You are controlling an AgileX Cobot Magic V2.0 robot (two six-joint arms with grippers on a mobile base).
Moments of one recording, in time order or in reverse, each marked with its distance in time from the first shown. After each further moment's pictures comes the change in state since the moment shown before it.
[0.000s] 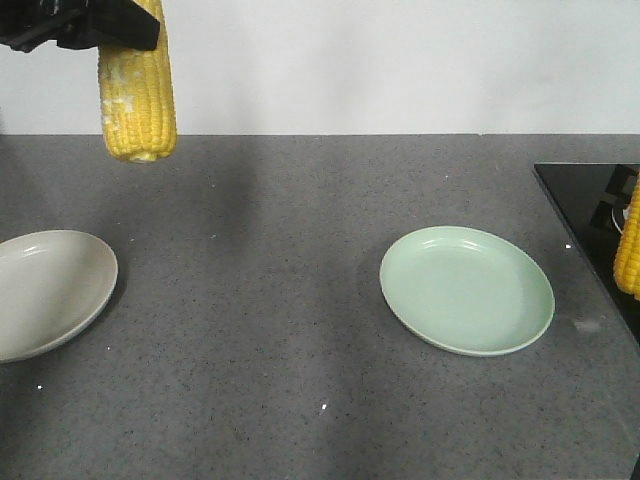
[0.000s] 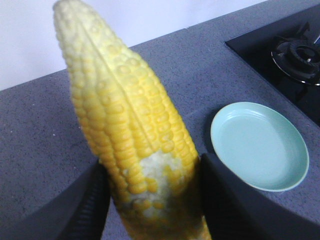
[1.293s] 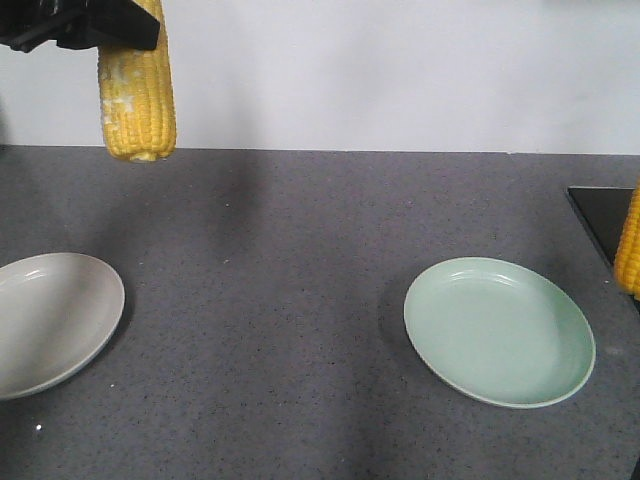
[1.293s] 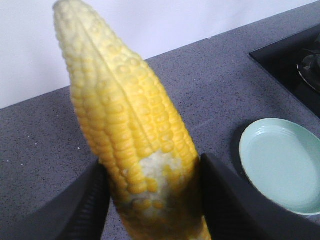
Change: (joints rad) left arm 0.000 0.000 0.000 0.000 0.000 0.000; right arm 0.000 0.000 0.000 0.000 0.000 0.000
